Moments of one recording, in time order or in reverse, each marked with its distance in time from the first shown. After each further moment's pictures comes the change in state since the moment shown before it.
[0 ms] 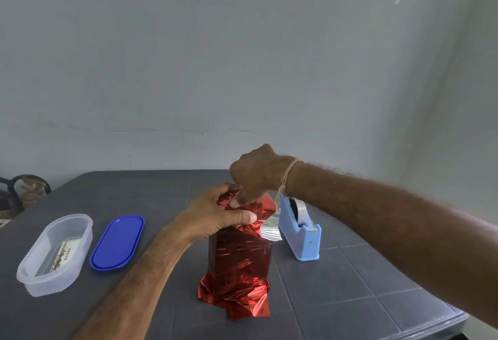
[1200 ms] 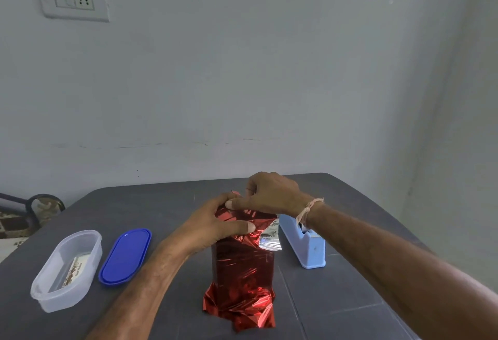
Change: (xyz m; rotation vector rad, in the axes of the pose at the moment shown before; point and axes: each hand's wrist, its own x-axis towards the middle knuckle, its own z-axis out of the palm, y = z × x) left_hand -0.007 0.004 0.001 -0.047 -0.006 0.036; right_hand -0.067 -0.019 0.016 0.856 0.233 0.327
